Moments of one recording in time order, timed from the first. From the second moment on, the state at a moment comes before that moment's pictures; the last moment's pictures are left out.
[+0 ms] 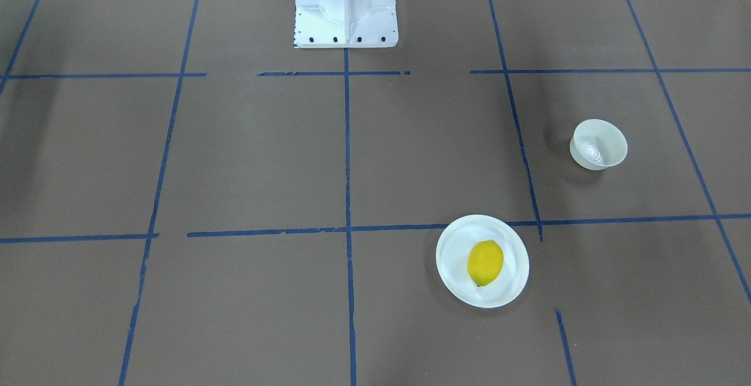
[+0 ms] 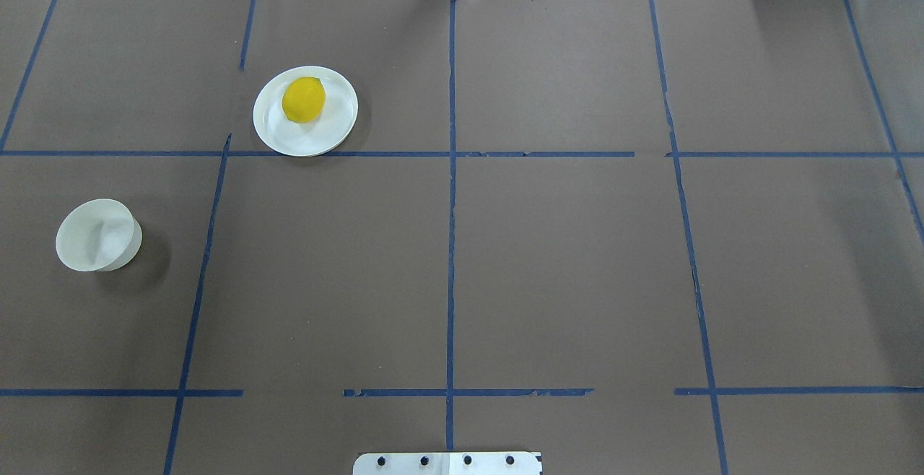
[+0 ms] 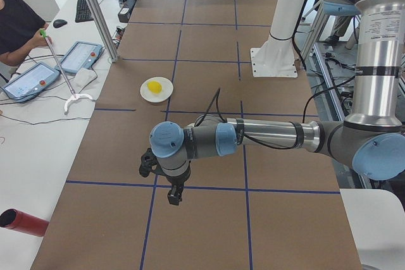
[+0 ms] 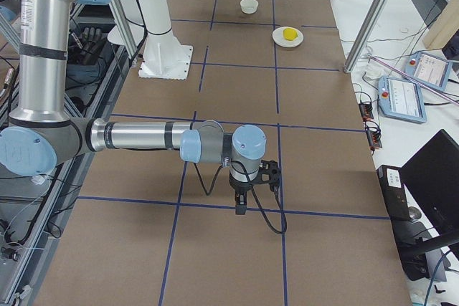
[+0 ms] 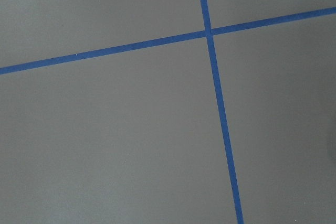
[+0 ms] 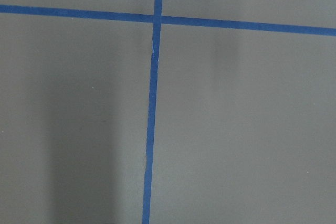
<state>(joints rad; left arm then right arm) -1.68 -1.56 -1.65 -1.36 -2.34 0.37 1.54 -1.71 1.75 -1.64 2.28 -0.05</state>
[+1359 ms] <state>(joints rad) -1.51 -1.64 -1.73 -1.43 -2.28 0.14 1.54 -1.71 1.75 -1.64 2.28 -0.05</state>
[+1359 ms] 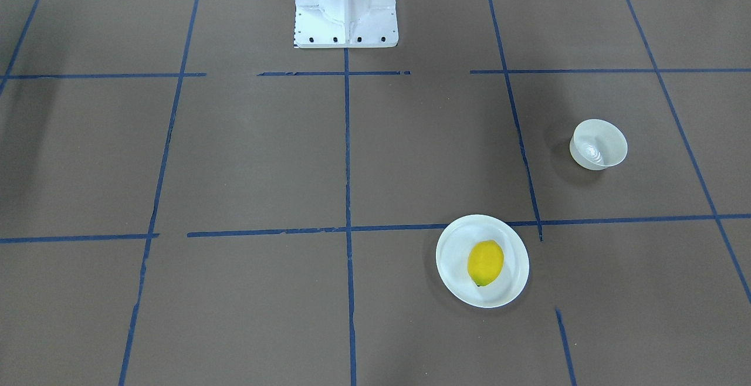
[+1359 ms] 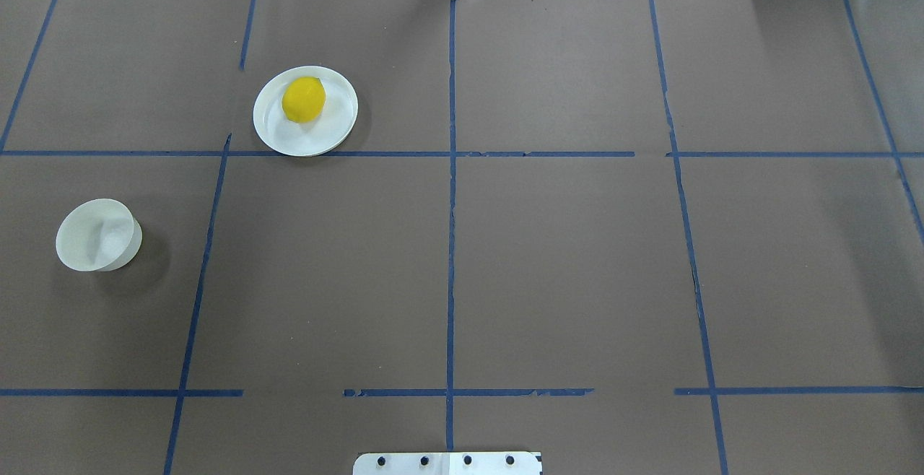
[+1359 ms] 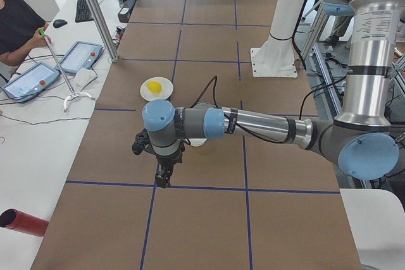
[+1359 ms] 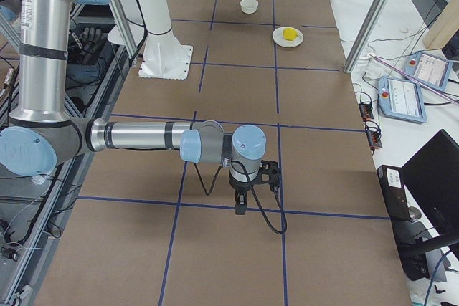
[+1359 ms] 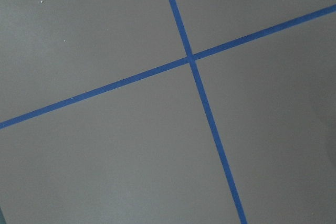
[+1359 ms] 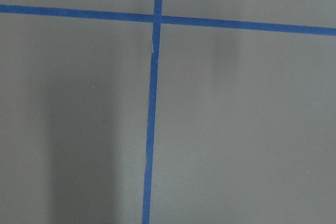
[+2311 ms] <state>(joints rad) -1.18 -1.93 -1.66 -1.53 -2.31 -0.28 1.54 -1.71 1.75 -1.64 2.28 -0.05</state>
